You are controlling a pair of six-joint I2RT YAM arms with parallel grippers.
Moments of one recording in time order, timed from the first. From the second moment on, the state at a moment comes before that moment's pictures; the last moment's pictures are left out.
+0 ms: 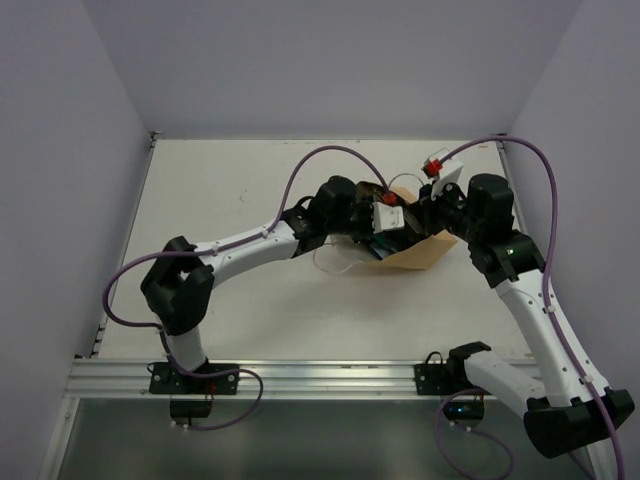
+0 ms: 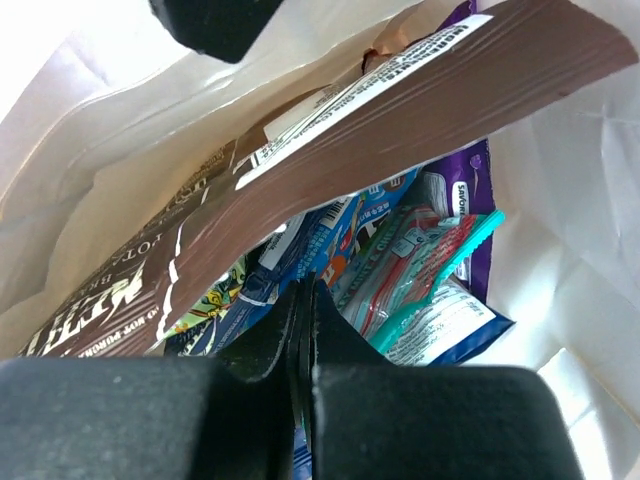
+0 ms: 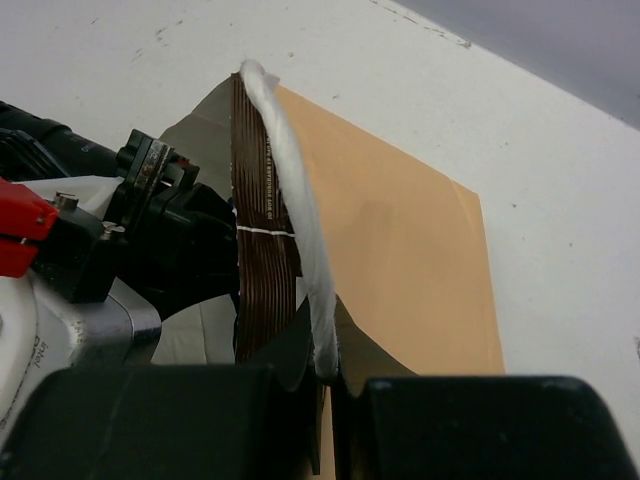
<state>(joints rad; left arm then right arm) -0.87 1.79 1.36 0.03 0.38 0.58 0.27 0.98 1.09 -0.52 -0.29 -0.14</state>
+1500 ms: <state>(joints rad) -0.92 1.50 1.22 0.13 -0.12 -0.20 0.28 0.95 1.06 -0.46 -0.17 -0.11</state>
